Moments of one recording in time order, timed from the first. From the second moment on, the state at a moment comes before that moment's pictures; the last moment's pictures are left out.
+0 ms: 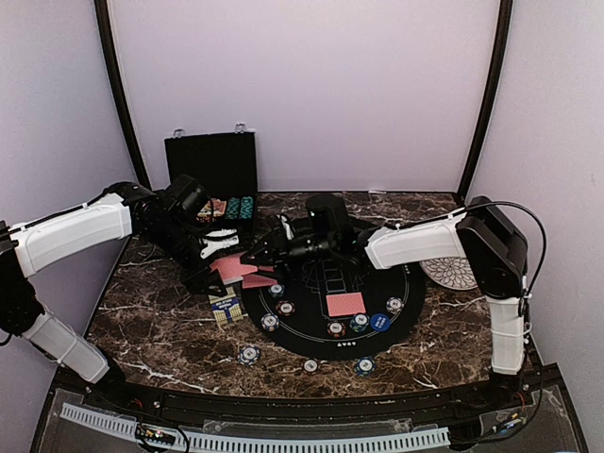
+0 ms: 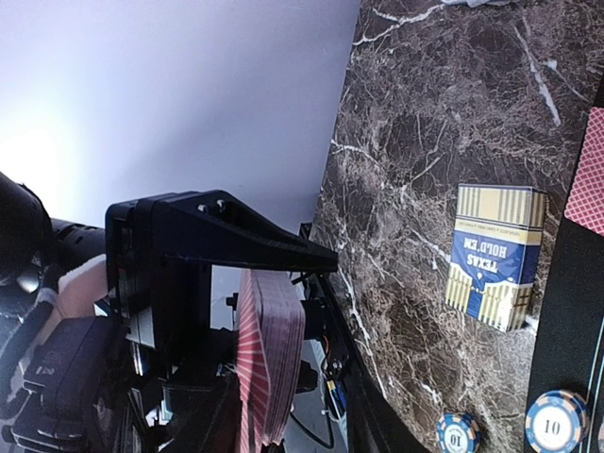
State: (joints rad) left arm -0.60 1.44 1.20 -0.97 0.27 0.59; right arm 0.91 2.07 1.40 0.37 -0.74 1.18
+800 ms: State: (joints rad) left arm -0.60 1.44 1.20 -0.97 0.26 0.60; right arm 0.84 1.98 1.33 0.39 -0.78 1.21
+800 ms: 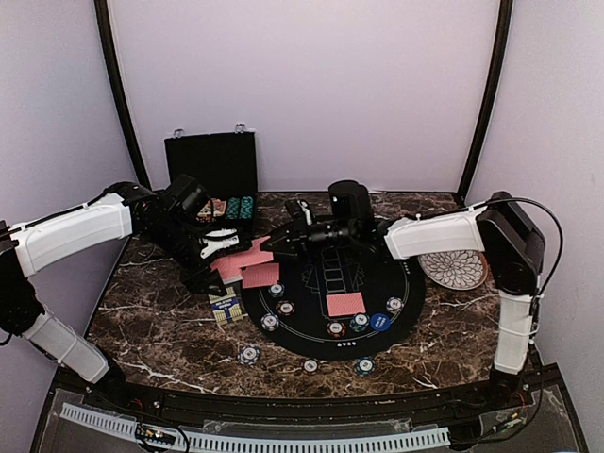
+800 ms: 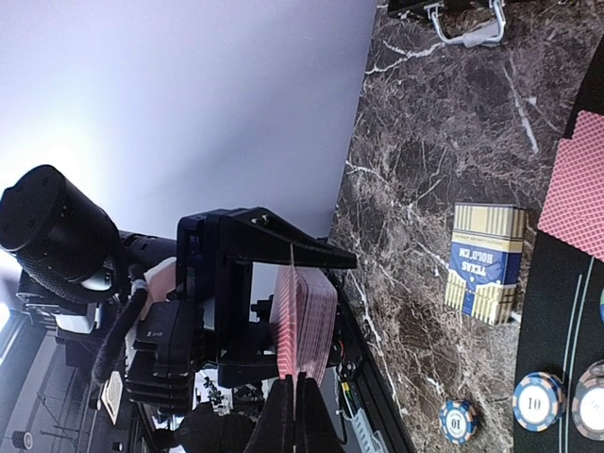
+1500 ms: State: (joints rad) left arm -0.60 1.44 1.20 -0.97 0.25 0.61; right arm 0.35 2.13 1.61 -0.04 -0.75 0.92
